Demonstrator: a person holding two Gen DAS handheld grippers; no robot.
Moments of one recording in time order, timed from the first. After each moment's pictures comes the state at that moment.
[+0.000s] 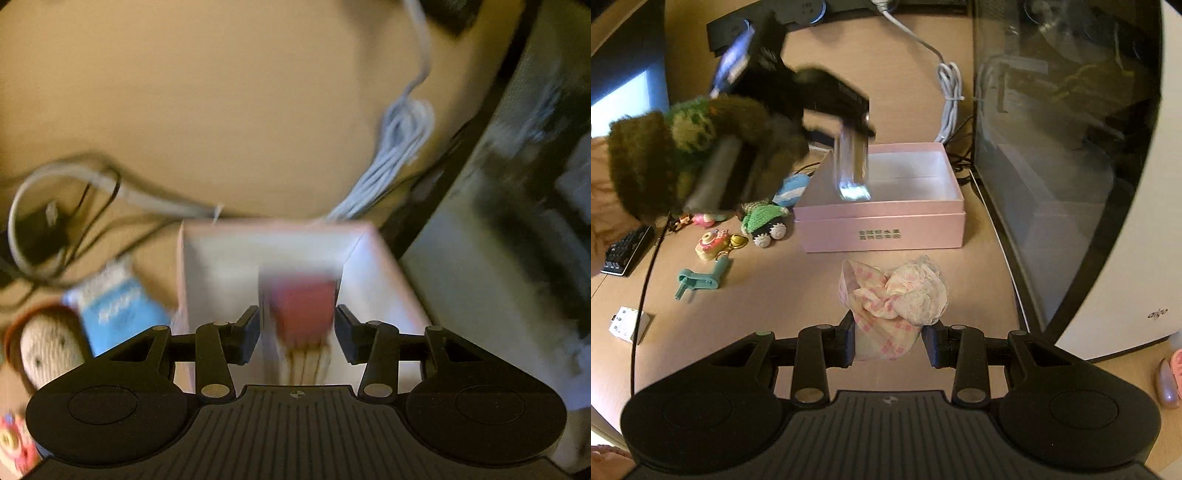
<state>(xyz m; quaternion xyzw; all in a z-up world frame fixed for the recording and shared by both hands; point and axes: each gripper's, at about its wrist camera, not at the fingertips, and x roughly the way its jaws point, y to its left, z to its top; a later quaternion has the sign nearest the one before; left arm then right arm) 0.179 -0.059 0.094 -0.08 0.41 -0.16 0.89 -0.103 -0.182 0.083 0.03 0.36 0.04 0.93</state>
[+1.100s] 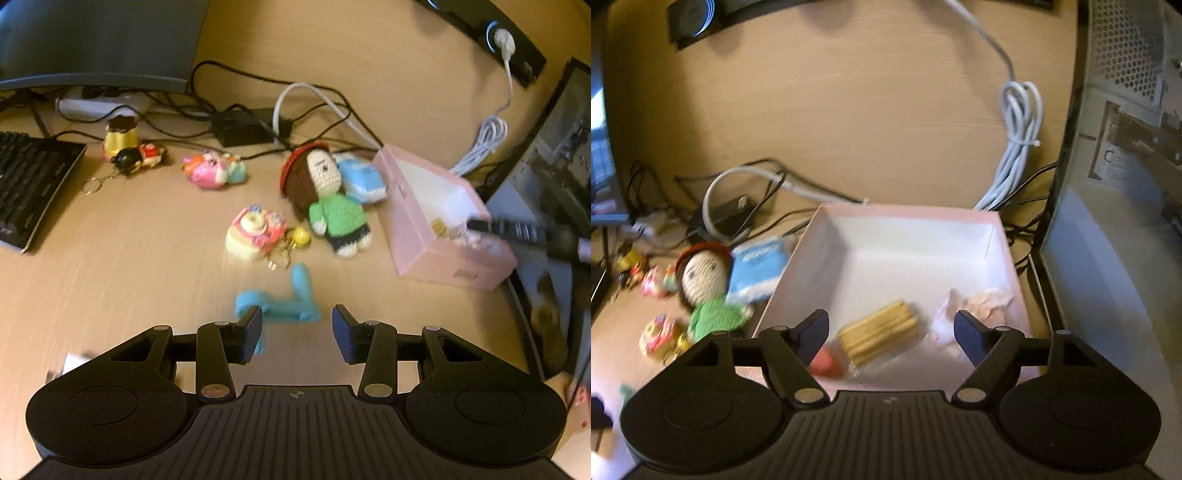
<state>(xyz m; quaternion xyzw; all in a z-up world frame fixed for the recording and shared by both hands) -0.001 0.140 0.073 -0.15 0.41 -0.06 0.90 0.102 -0.153 0.081 -0.01 0.36 0.07 0.93</state>
